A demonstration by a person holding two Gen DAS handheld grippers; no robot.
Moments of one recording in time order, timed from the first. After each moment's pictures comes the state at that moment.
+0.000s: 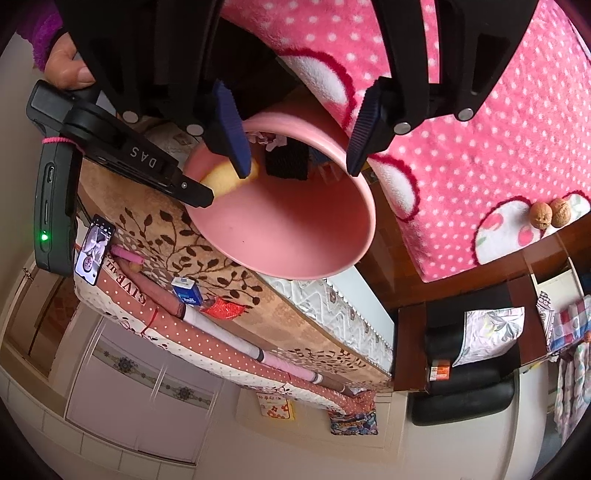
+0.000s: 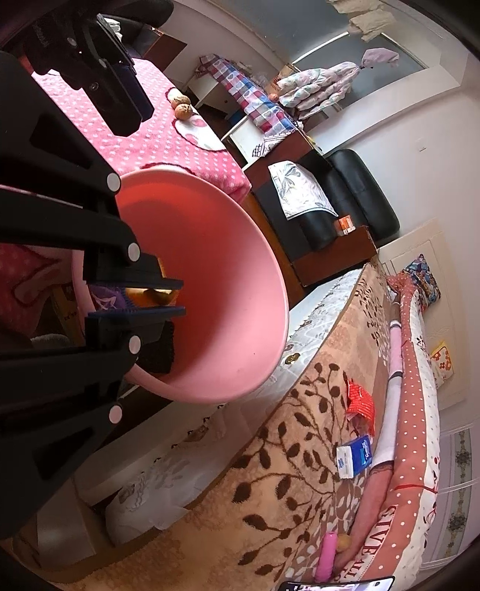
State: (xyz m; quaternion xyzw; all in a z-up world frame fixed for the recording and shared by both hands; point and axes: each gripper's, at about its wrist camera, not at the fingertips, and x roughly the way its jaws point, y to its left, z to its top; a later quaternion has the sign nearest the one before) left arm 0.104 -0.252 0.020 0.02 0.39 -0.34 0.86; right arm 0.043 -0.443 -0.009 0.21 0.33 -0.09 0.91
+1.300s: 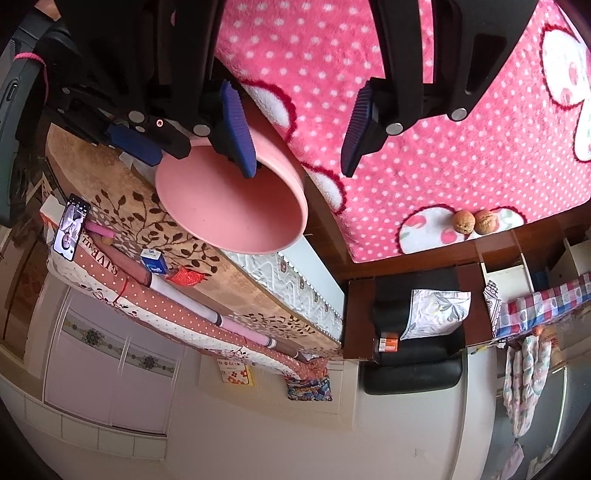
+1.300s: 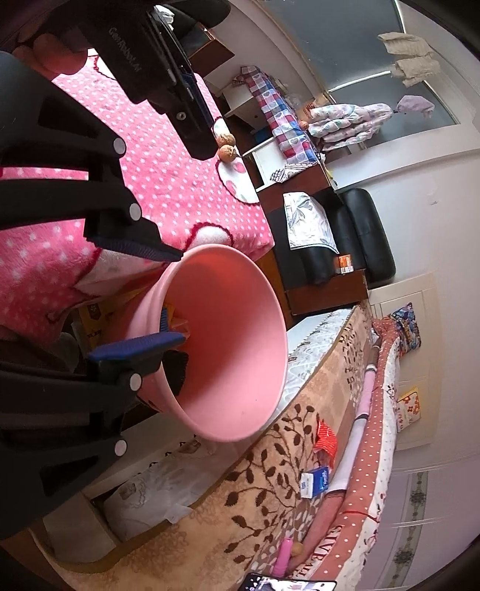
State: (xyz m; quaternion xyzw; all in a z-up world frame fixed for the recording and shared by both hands) left arm 0.059 -0.196 0.044 0.01 0.33 -0.25 0.91; right arm -0.010 -0.361 0.017 0.12 0.31 -0.06 0.94
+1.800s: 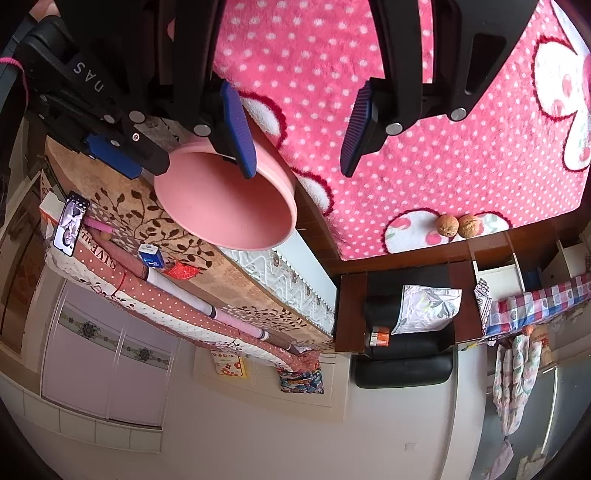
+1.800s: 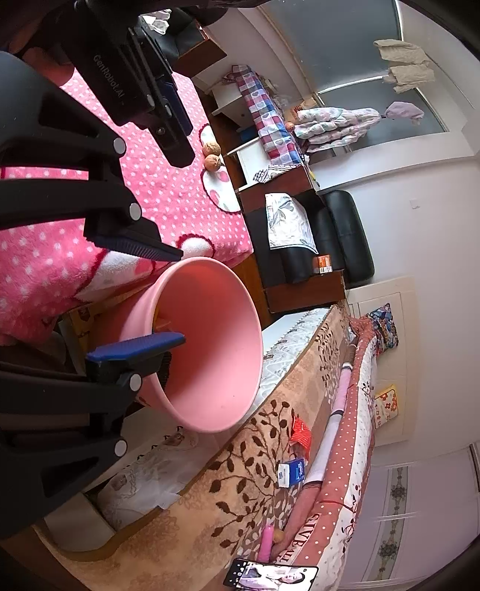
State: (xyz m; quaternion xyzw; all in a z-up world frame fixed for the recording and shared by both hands) left arm 0.042 -0.179 0.046 0.00 0.32 -0.24 0.92; right arm -0.032 -0.346 0.034 0.12 0.27 -0.07 0.95
